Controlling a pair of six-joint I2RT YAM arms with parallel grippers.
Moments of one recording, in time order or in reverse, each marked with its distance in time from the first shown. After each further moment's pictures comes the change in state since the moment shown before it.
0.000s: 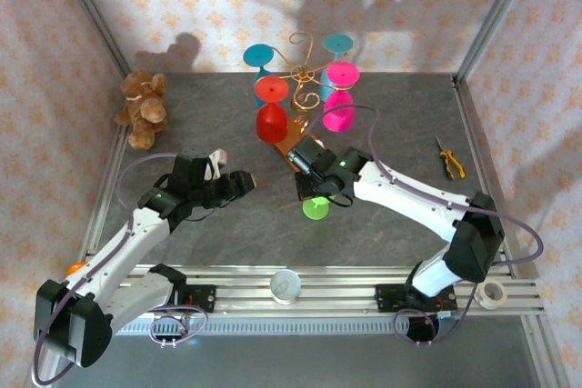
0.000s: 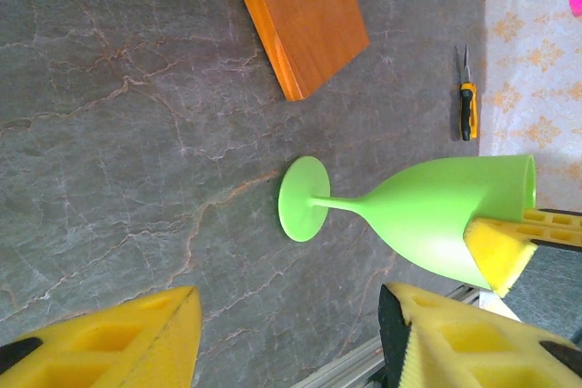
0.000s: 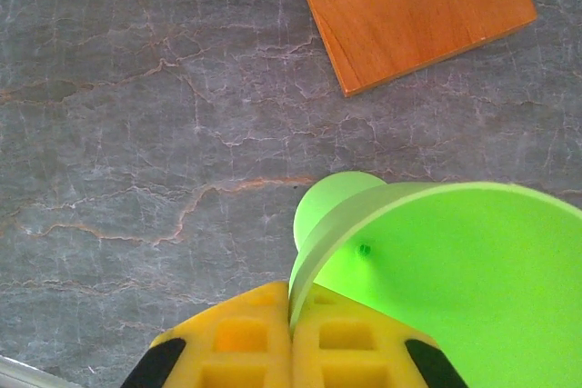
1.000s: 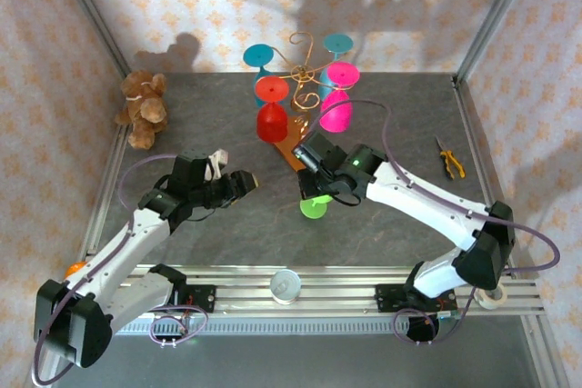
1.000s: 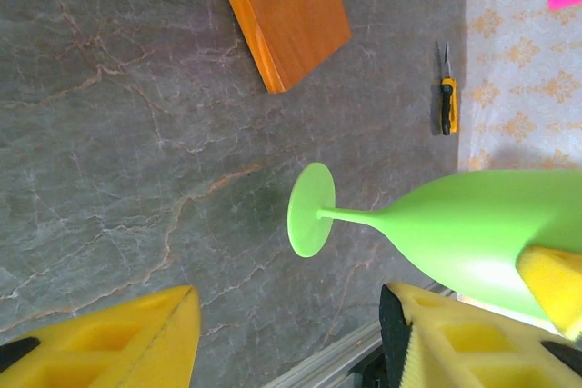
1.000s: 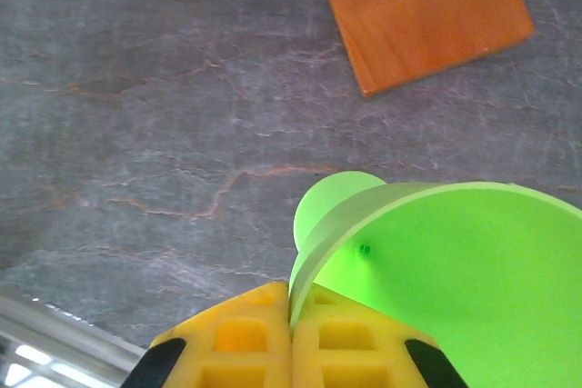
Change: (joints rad) left arm 0.000 -0.004 -0.008 0.027 0.030 -0.024; right arm 0.011 -0.070 0.051 -0.077 -0.024 -0.015
